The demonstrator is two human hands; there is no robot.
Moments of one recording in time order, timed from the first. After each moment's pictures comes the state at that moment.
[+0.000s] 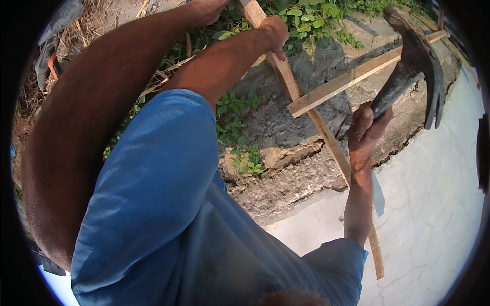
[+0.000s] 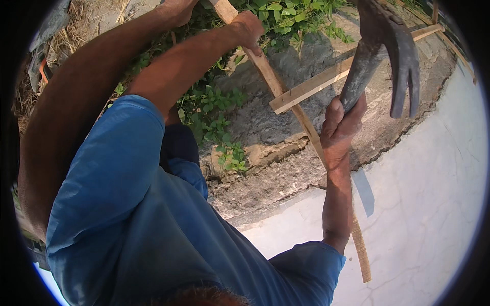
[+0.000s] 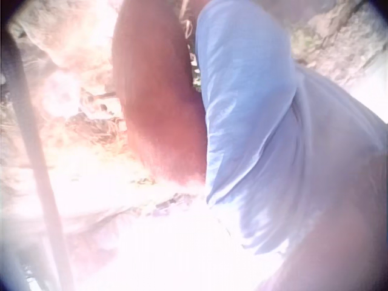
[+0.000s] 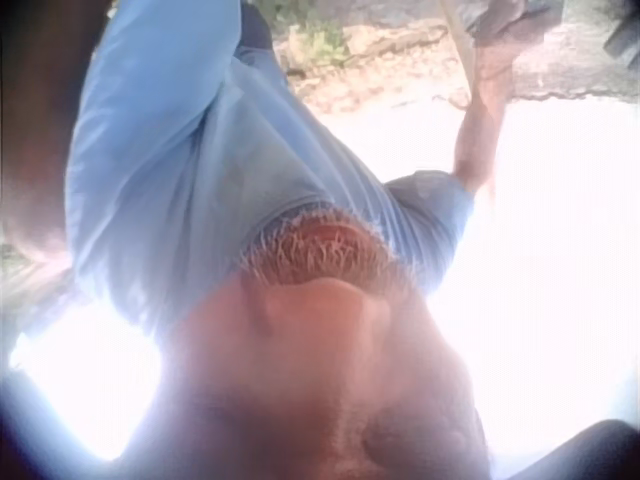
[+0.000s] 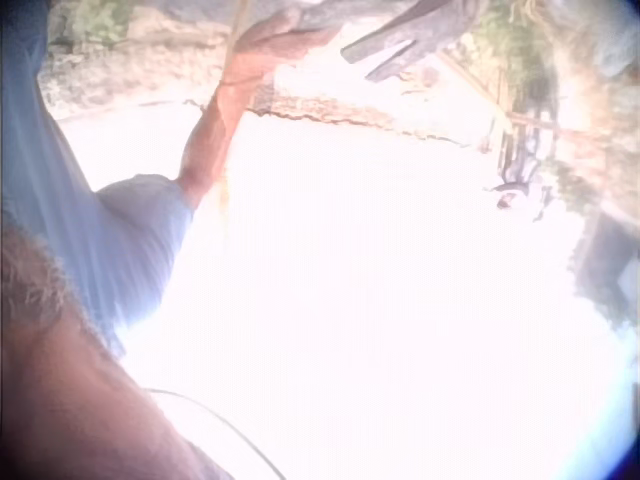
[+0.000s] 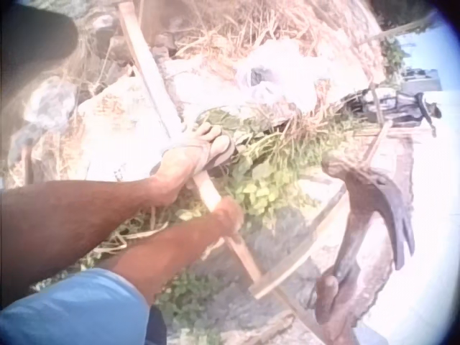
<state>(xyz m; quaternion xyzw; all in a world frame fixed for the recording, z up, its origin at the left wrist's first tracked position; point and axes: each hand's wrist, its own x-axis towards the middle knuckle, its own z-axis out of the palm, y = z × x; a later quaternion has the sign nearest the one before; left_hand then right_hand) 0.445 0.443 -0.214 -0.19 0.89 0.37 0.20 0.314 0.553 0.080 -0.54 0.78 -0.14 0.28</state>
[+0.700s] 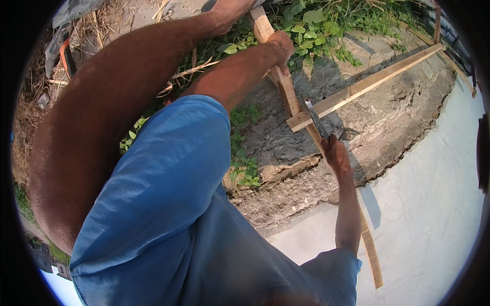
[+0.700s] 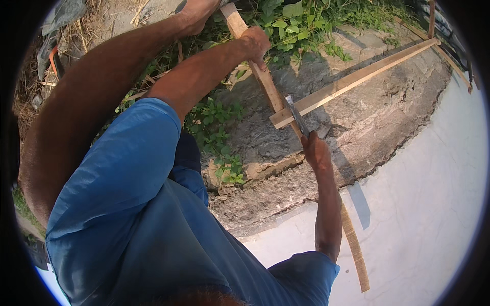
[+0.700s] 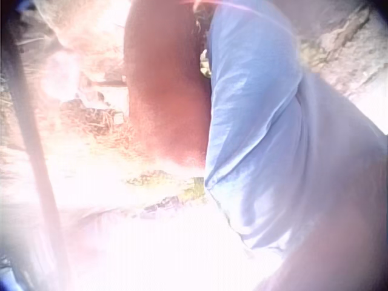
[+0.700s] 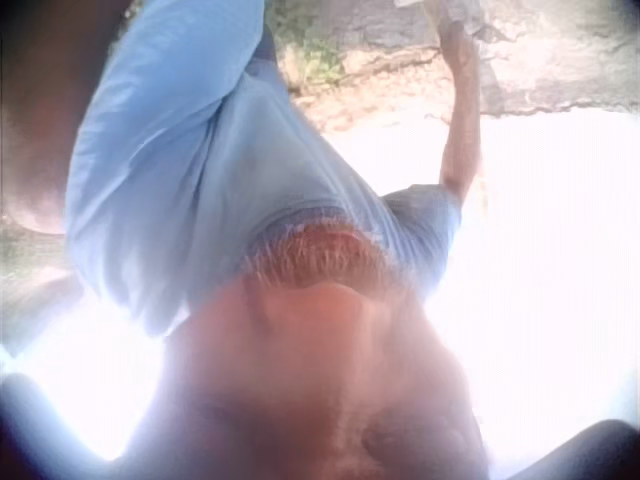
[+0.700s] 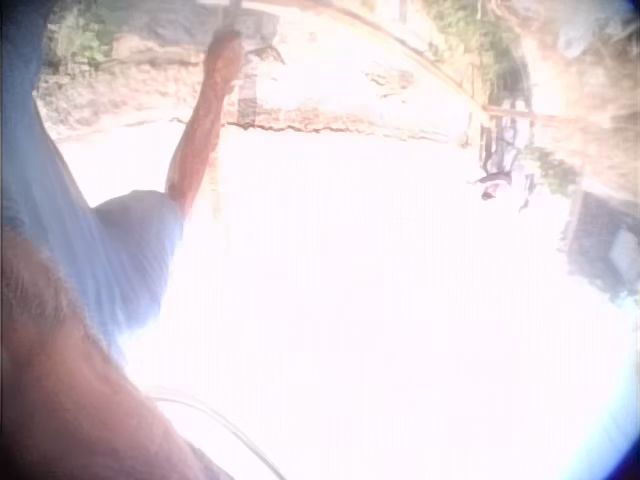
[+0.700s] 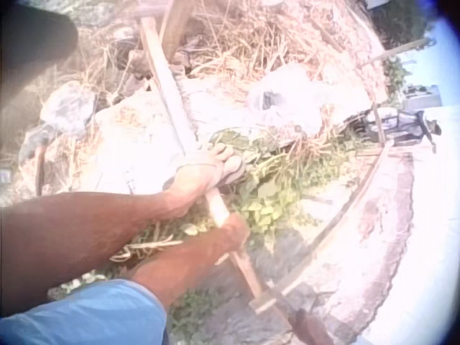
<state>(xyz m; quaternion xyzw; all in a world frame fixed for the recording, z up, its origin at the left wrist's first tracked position) 0.452 0.443 -0.225 -0.19 0.90 0.35 0.19 0.265 0.674 0.028 -0.47 0.73 0.36 0.34</state>
